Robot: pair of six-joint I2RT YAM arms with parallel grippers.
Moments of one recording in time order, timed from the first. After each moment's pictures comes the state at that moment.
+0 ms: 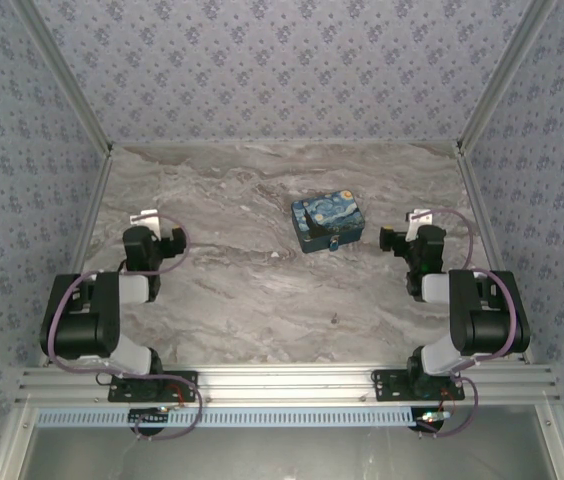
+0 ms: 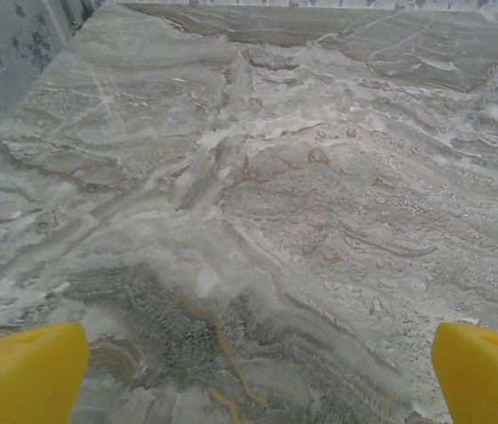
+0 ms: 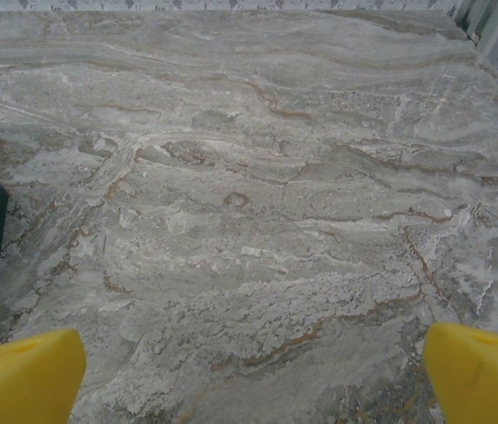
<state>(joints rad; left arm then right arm) 0.02 1.47 0.40 0.66 -0.08 -0.04 -0.04 1.51 0.40 0.67 0.02 -0.03</state>
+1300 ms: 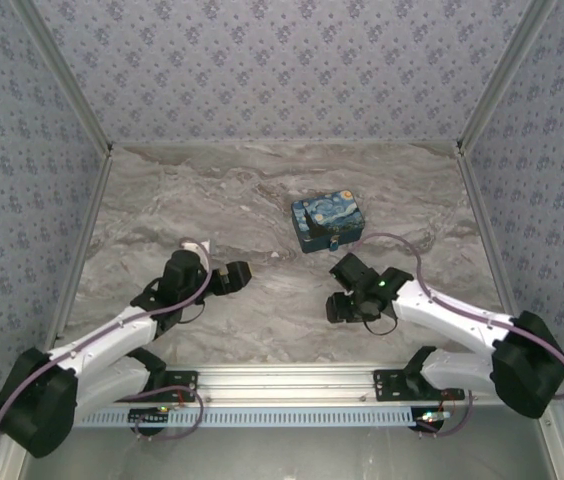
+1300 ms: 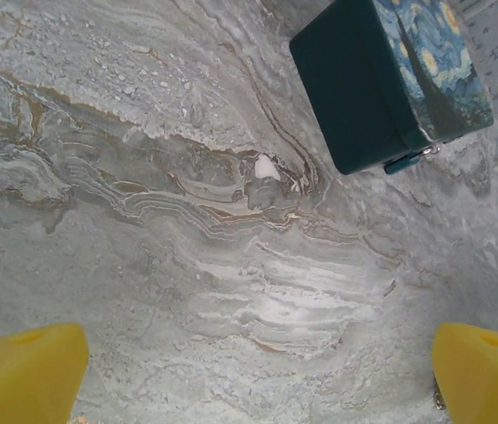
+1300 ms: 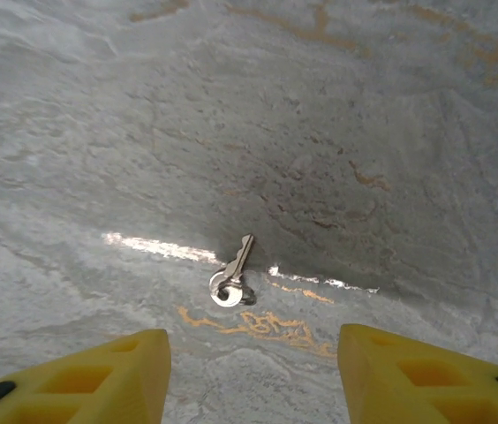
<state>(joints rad) -0.56 1.00 0.35 0.08 0.17 -0.72 0.79 1.19 0.66 -0.75 -0.02 0.66</state>
